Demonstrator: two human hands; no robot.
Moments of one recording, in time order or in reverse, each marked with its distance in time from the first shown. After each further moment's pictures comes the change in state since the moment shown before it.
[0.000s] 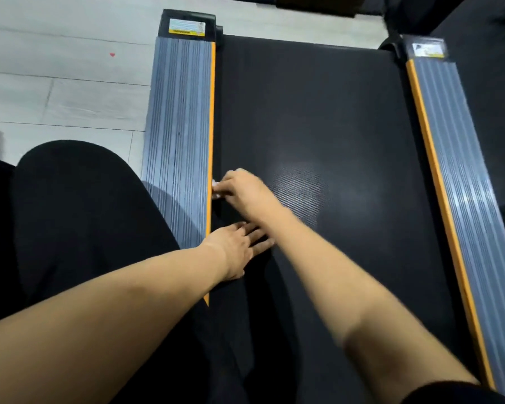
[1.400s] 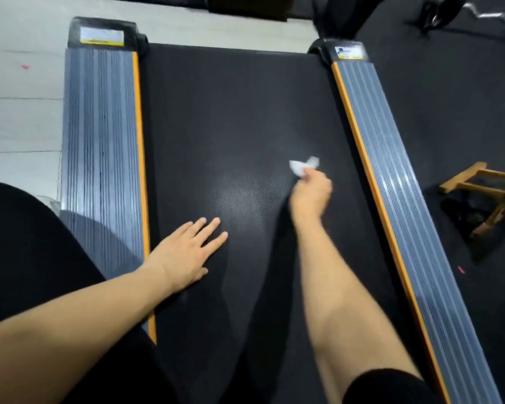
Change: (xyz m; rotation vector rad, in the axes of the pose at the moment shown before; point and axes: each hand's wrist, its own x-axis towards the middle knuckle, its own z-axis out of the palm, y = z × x) left_hand 0.016 -0.008 -0.008 -0.063 0.156 -0.114; right_hand -0.110 0.160 -0.026 0.404 0.740 1.100
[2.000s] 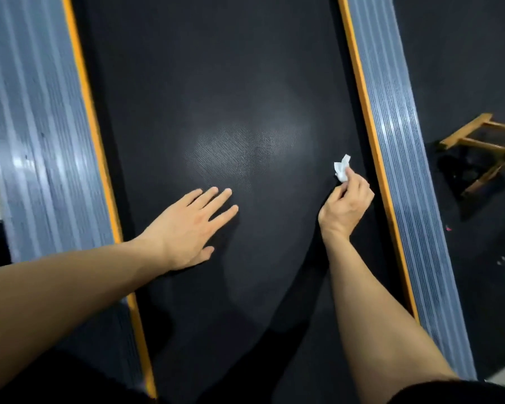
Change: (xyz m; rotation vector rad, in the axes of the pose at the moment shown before) left_hand 0.045 -0.012 -0.027 0.031 0.076 0.200; right_hand 0.010 0.138 -0.011 -0.170 0.420 -0.130
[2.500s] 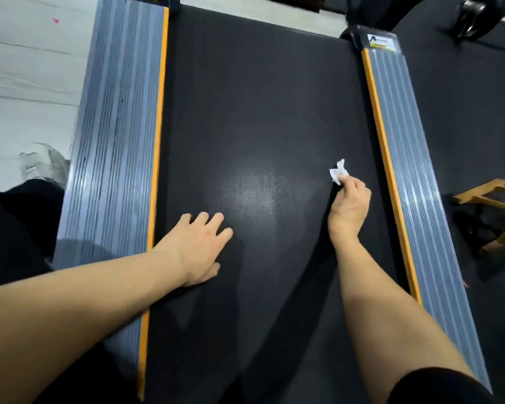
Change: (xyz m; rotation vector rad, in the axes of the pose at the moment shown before) left_hand -0.066 0.087 0.013 -0.146 -0.087 -0.291; right_hand -0.003 -0.014 -0.008 -0.003 -0.163 -0.288
